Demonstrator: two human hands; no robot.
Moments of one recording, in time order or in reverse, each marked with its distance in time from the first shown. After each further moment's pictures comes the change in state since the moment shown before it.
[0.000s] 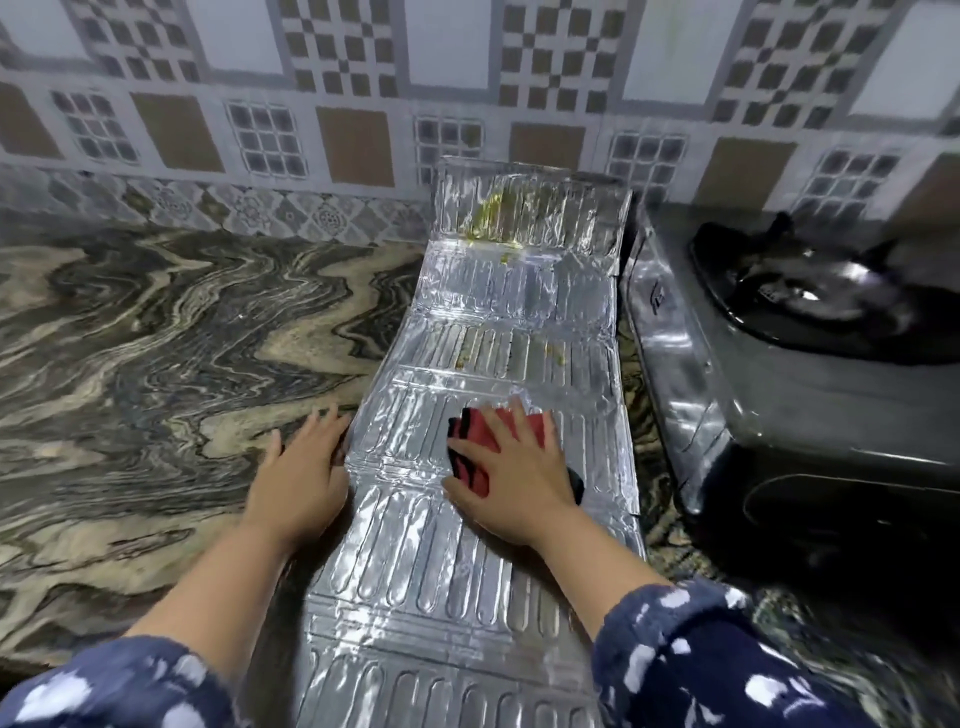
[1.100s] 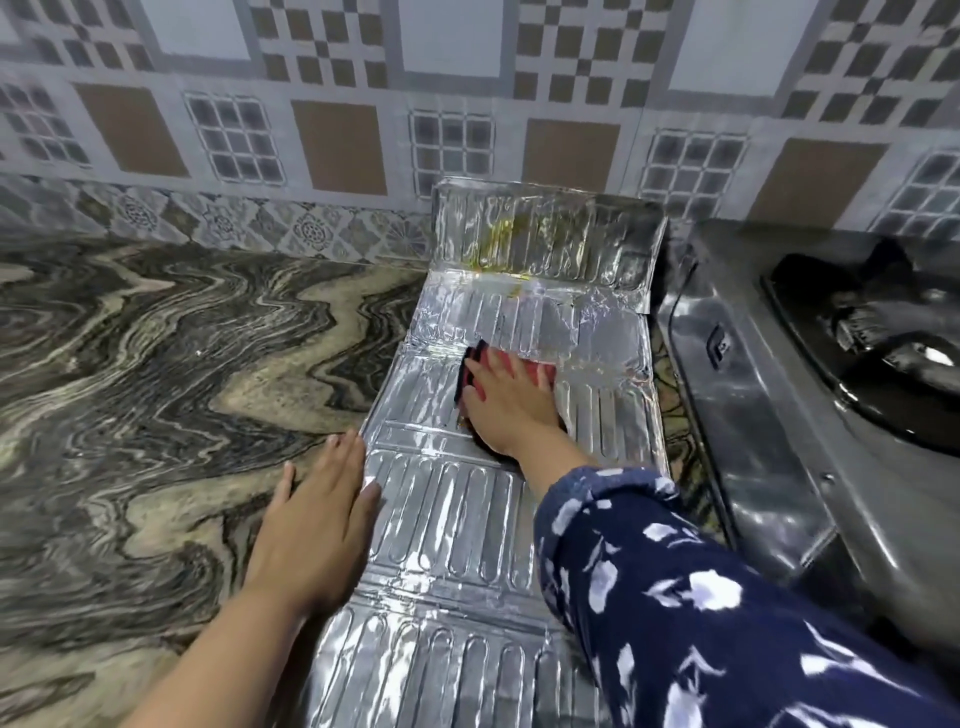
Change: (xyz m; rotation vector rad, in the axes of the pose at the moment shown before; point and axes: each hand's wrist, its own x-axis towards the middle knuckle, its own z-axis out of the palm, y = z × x) left_hand 0.065 0.019 0.029 0.053 0.035 -0.004; right_hand 0.185 0.053 -0.016 0.113 0.010 0.163
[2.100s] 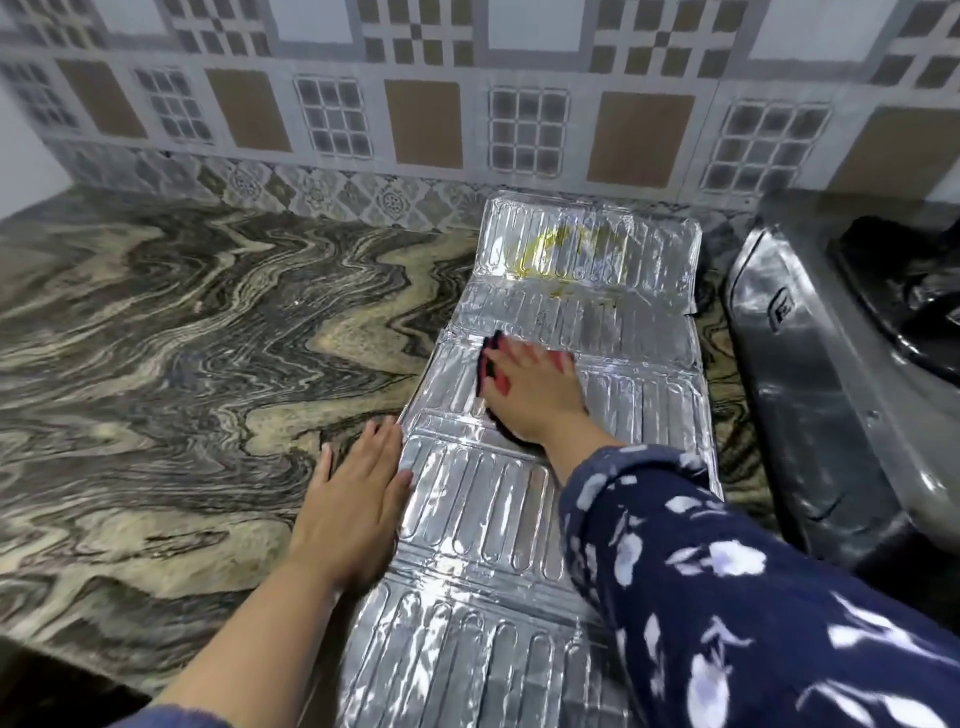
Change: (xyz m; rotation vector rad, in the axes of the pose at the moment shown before) left_hand -0.071 -0.013 -0.007 0.030 -0.014 -0.022; right_hand -0.045 -0.037 0.015 -0.062 0.013 -0.162
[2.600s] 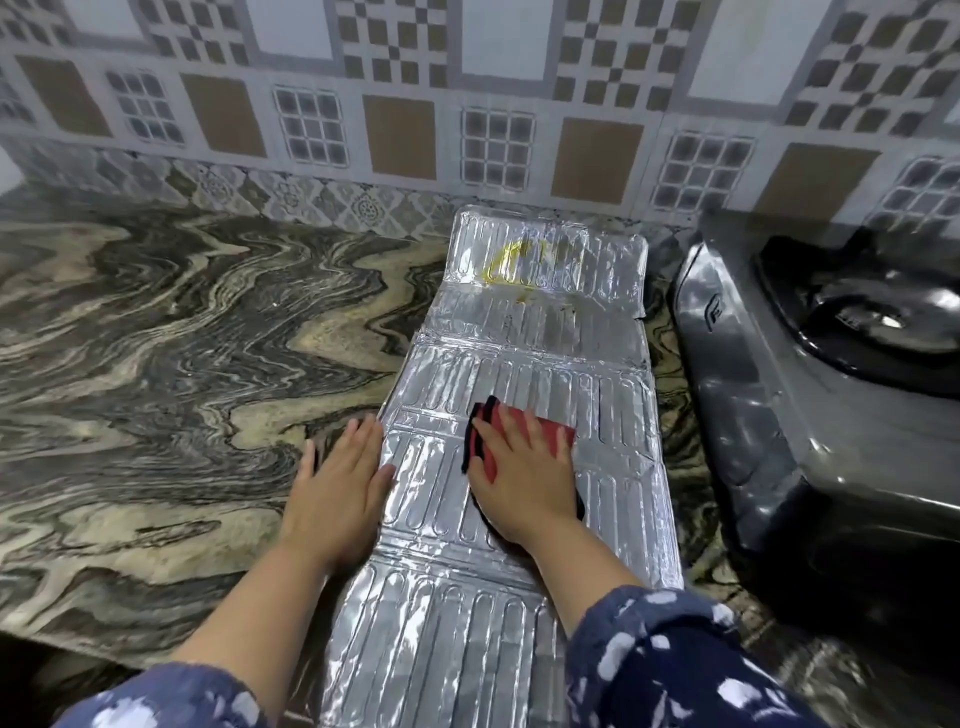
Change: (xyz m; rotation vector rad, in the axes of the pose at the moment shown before) left_hand -0.002 -0.006 0.004 0.037 -0.020 0.013; right_hand -0.115 -0.029 0.015 0.043 0.006 0.128
